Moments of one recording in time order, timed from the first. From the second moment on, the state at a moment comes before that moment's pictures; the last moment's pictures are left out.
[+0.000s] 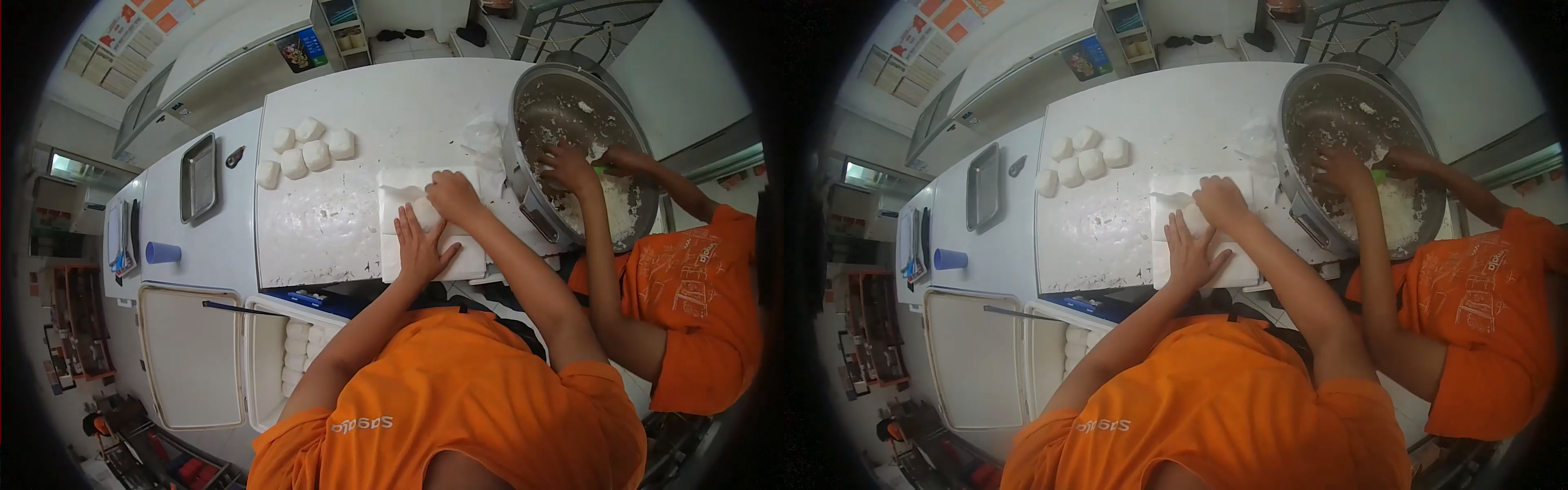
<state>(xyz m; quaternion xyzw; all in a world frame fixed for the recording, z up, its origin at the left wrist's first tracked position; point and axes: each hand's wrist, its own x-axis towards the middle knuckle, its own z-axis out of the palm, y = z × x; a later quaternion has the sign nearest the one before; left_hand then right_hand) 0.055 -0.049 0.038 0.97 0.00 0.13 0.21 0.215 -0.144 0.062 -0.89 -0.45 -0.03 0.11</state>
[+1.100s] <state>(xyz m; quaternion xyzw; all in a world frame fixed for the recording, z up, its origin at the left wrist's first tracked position) 0.132 0.034 0.035 0.97 -0.06 0.09 0.20 0.200 -0.179 0.018 -0.95 -0.24 0.06 0.19</state>
